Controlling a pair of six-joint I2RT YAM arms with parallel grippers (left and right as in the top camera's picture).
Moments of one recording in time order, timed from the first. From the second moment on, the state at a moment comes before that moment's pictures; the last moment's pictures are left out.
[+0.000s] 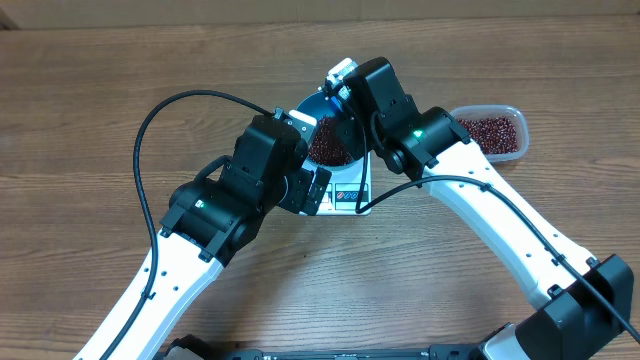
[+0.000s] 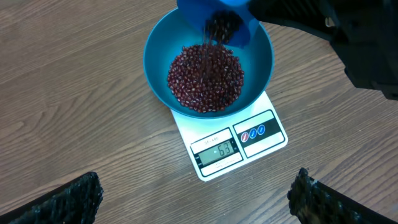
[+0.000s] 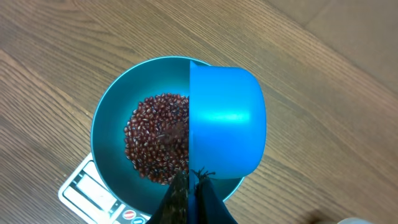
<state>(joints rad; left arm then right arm) -0.56 1.27 1.25 -0.84 -0.11 -0.10 0.58 1.68 1.53 -0.72 0.11 -0.14</state>
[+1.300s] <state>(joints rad) -0.56 1.27 1.25 -0.86 -0.11 -0.10 0.45 1.54 1.54 -0.82 0.19 0.13</state>
